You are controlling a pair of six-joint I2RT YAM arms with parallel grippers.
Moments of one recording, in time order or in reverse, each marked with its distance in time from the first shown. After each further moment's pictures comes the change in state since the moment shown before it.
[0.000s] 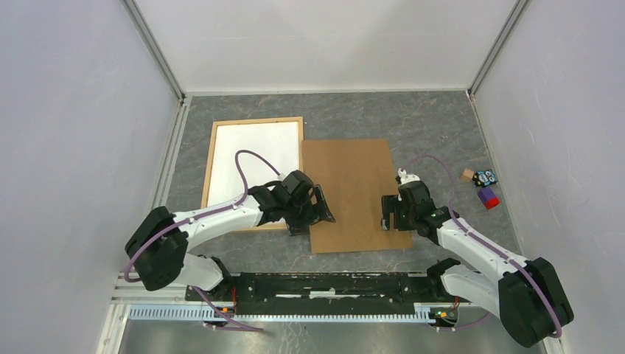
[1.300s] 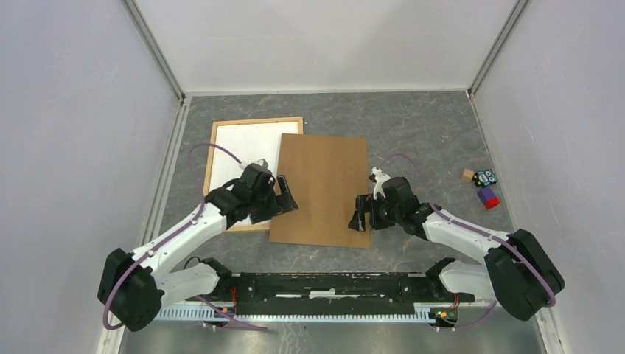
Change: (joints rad) left arm 0.275 -0.296 -0.097 -0.180 -0.142 0.331; right arm 0.132 0.159 0.026 0.291 -0.344 0.102
